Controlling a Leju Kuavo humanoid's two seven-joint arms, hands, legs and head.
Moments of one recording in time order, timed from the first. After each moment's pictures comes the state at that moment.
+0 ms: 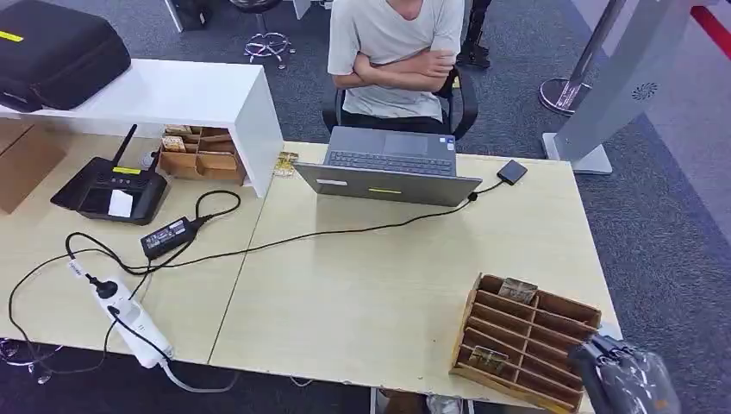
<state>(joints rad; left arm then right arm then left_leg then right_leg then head) -0.07 -0.11 1.04 -0.20 -1.01 0.01 -0.16 0.38 -0.51 0.11 -1.72 0.99 -0.65 -0.24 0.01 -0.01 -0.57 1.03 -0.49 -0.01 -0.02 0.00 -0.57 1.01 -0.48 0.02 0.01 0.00</state>
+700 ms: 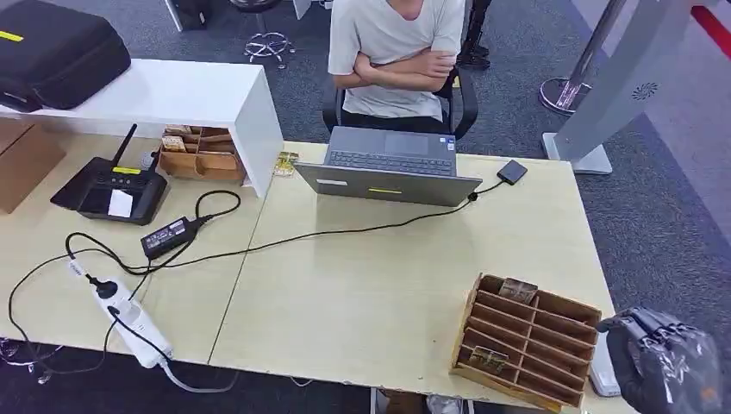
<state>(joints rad) -0.07 -0.11 1.05 -0.20 -1.01 0.01 -0.16 0.34 -0.44 -0.01 -1.88 0.92 -0.66 -0.37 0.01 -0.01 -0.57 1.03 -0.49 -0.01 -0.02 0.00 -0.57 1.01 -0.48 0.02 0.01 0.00</state>
